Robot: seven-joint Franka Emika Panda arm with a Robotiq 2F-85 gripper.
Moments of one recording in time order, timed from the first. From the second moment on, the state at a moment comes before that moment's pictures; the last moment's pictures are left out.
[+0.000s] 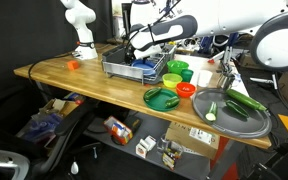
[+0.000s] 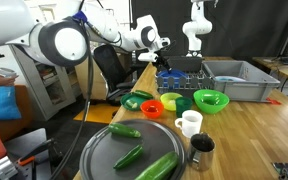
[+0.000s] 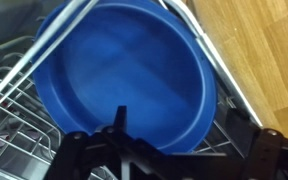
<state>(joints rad) 0.31 1.42 -0.05 -0.43 -0.20 2.19 0.33</state>
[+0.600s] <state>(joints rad) 0.30 1.42 -0.05 -0.44 -0.20 2.19 0.29</state>
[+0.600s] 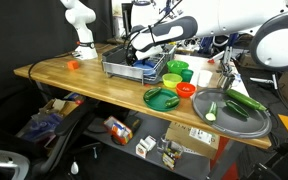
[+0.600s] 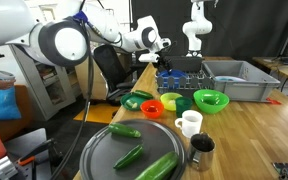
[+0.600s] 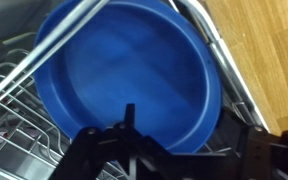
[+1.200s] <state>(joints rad) 0.30 1.43 -0.01 -0.43 -0.18 2.19 0.26</state>
